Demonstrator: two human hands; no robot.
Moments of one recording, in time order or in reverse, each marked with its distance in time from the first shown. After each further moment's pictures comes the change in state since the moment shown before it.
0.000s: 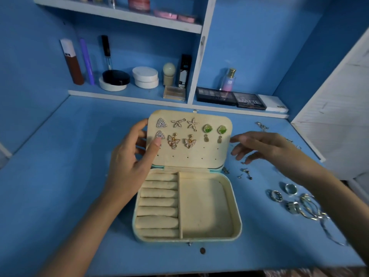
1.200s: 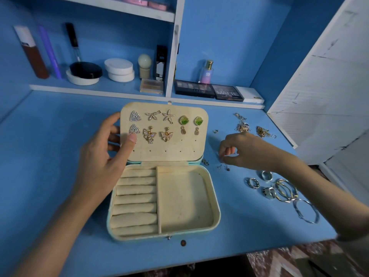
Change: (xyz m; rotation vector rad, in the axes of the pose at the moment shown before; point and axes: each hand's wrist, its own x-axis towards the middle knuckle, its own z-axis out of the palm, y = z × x) left_hand 0.000 -0.004 0.000 0.044 -0.027 0.015; right_hand 0.005 0.022 -0.008 -0.908 -0.102 -0.123
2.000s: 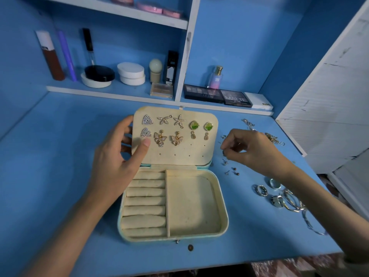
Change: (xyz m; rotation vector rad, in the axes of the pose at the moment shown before) left_hand 0.000 0.003 0.002 0.009 0.030 -0.022; right_hand -0.003 -0.023 -0.001 0.473 0.294 0.073
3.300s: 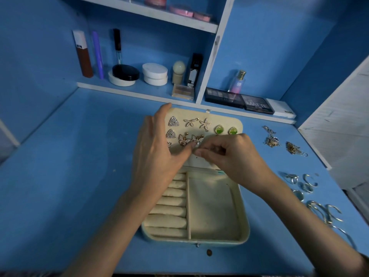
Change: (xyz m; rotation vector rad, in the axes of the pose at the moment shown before) left_hand 0.007 0.024 0.022 0.299 0.107 0.018; right_hand 0.019 -0.061 0.053 -0.114 0.053 -0.204
